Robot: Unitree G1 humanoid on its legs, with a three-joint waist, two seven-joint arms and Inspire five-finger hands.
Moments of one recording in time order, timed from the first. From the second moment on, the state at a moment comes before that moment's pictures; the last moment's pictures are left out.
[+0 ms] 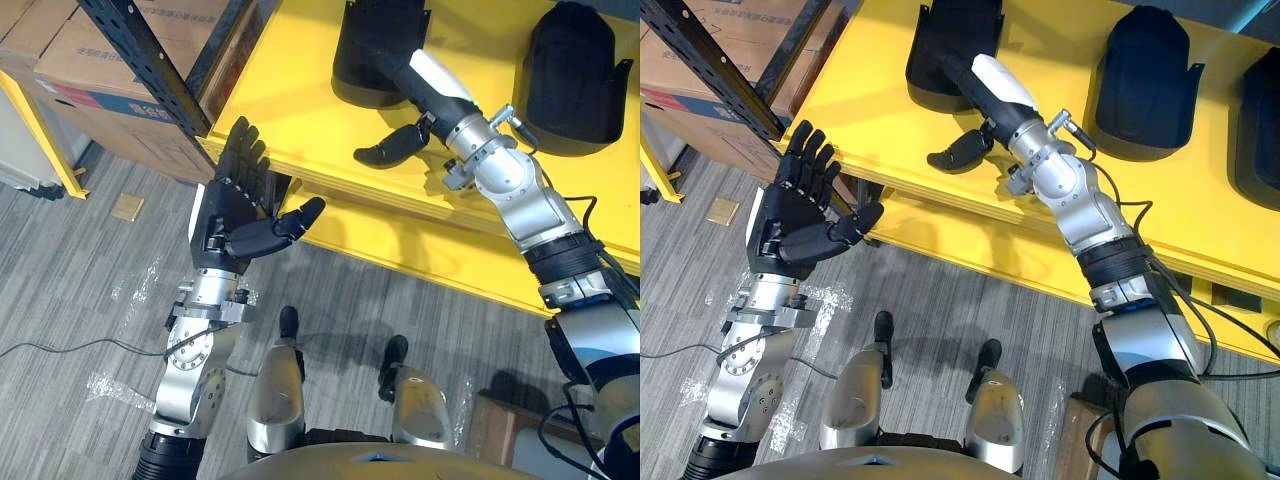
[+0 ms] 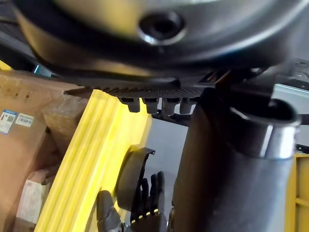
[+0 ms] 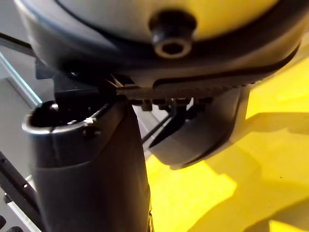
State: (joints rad) left arm 0.09 0.21 -0.12 -0.35 -0.44 -0.21 -0.03; right arm -0.93 -0.63 0.36 0.44 -0.22 -0.22 0.14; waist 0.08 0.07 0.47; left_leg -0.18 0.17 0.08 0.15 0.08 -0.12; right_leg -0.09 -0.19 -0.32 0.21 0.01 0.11
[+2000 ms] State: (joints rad) left arm 0.09 0.20 -0.16 -0.35 -0.47 -0.21 -0.05; right arm -1.04 -0.74 0.48 0.57 -0.27 -0.30 0.09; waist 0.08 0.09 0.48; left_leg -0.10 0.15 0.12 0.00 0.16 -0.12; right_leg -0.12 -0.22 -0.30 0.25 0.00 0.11
